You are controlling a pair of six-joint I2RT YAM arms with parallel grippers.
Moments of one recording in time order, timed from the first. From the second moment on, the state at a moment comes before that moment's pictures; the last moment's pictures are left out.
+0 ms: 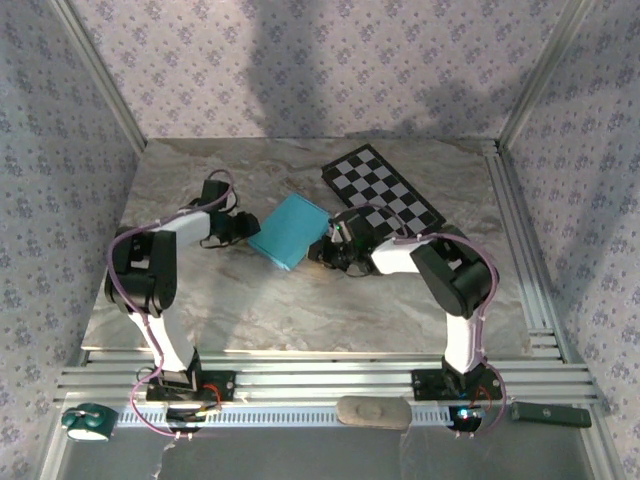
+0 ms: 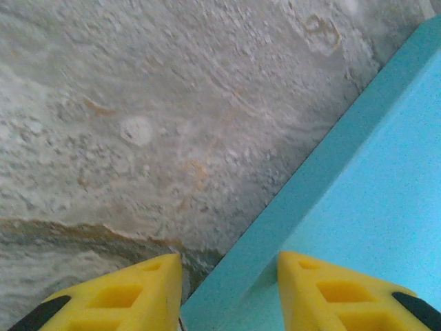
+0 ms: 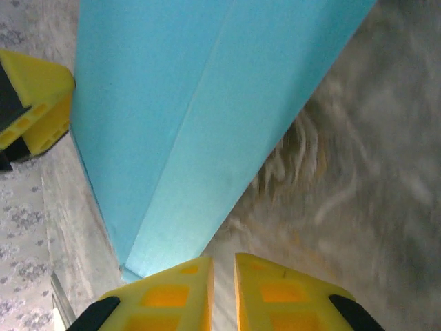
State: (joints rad) left arm -0.17 1.80 1.06 -0.32 0.30 -0.50; right arm 0.66 1.90 0.93 0.26 -0.40 0.95
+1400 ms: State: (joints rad) left arm -0.20 1.77 1.02 -0.31 0.29 -0.52; right arm 0.79 1.89 0.88 0.38 -0.37 1.09
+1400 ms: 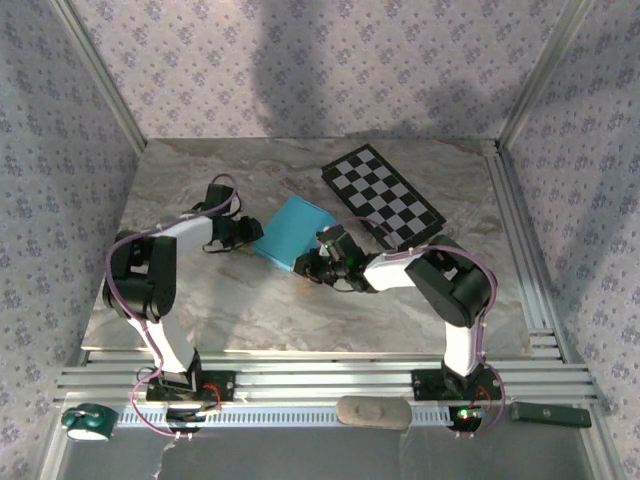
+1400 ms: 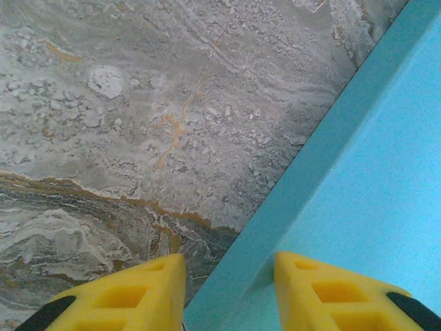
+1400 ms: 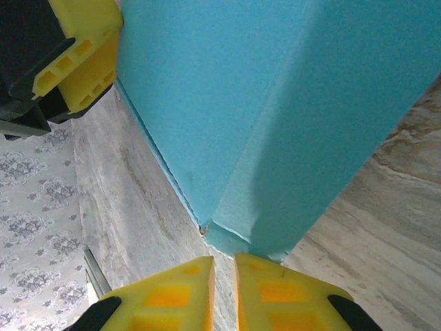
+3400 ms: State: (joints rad) left arm -0.19 1.74 0.93 -0.16 0.30 -0.56; right arm 0.79 2.02 0.92 0.53 -0.38 1.18
